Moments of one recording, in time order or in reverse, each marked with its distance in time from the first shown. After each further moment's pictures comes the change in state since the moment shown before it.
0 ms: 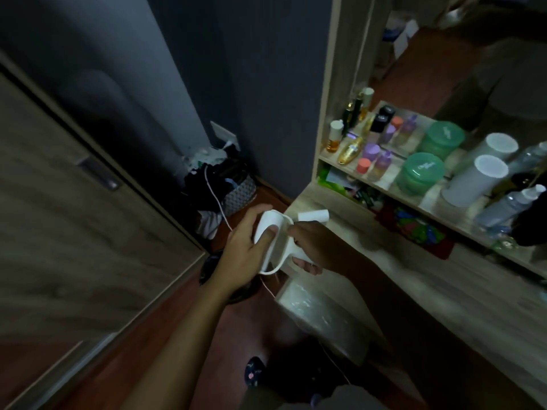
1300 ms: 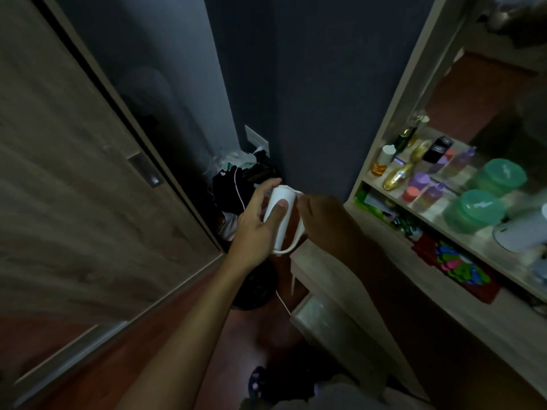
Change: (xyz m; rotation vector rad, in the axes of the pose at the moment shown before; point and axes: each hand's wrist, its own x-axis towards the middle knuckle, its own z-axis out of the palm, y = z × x) left_hand 0.045 0.001 -0.071 -0.253 0.169 -0.071; right_hand 0.080 -0.084 0.013 -0.873 0.238 -0.447
